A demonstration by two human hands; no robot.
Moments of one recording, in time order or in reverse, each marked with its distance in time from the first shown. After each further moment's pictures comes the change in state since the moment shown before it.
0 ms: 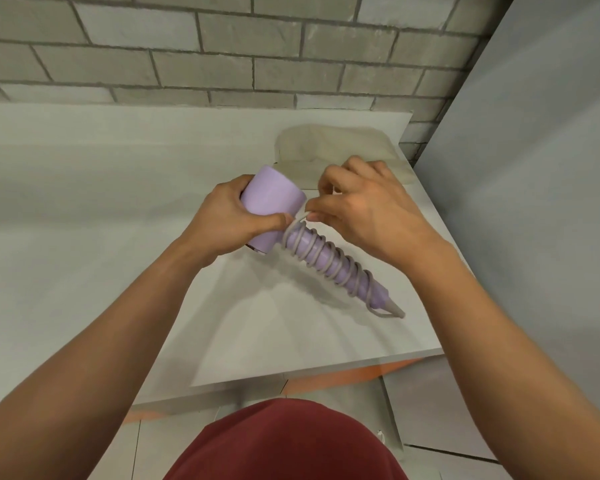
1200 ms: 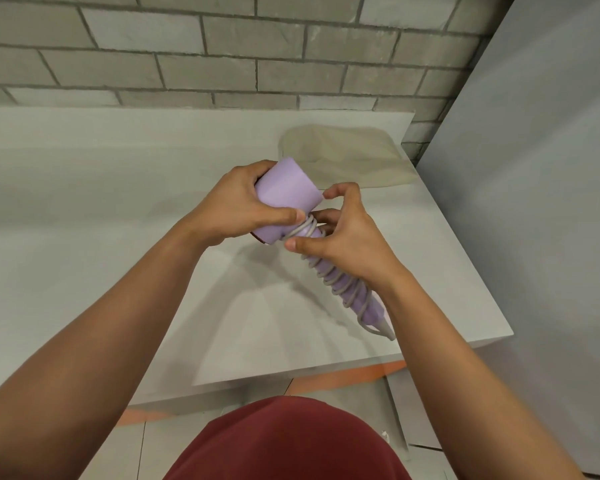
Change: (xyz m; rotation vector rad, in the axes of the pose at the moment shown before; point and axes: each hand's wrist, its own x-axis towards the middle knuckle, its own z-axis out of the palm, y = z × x) left_hand 0.012 0.012 -0.012 0.017 -0.150 0.163; right_hand -0.010 -0.048 0.021 1.040 -0.153 0.793
